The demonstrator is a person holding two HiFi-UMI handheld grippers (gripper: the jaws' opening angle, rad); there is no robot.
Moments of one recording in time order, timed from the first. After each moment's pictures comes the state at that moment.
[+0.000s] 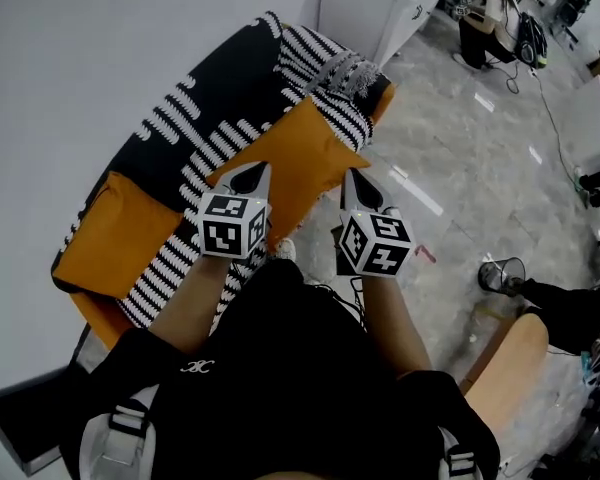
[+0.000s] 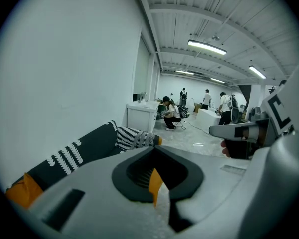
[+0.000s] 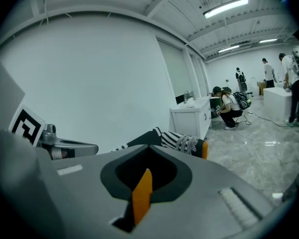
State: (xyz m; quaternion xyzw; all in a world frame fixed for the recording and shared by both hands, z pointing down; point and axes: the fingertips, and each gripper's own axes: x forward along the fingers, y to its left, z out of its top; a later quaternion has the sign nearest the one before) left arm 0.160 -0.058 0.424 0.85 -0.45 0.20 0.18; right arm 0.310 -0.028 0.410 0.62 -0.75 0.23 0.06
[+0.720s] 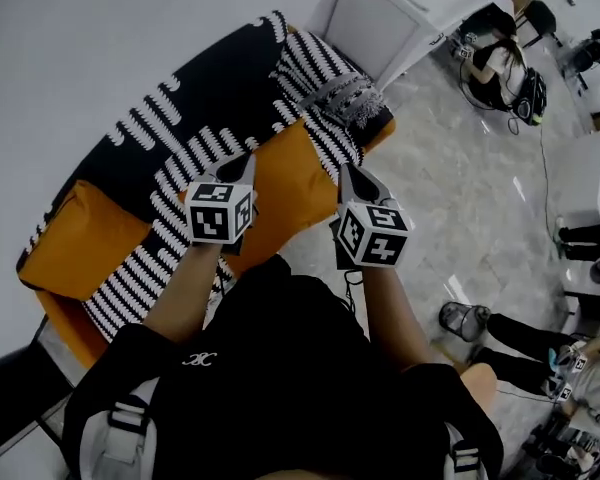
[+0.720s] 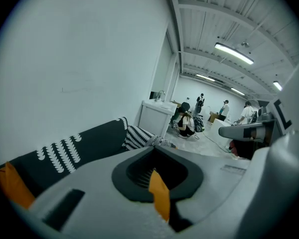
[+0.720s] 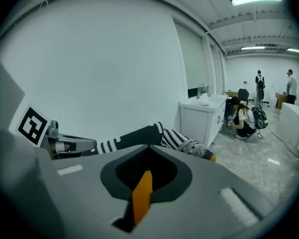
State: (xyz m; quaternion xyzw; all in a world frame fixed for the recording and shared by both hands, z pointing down) left arm 0.151 -0.208 0.461 0.81 -0.52 0.15 0.25; right arm 0.325 -0.192 0.428 0.56 -0.79 0.22 0.15
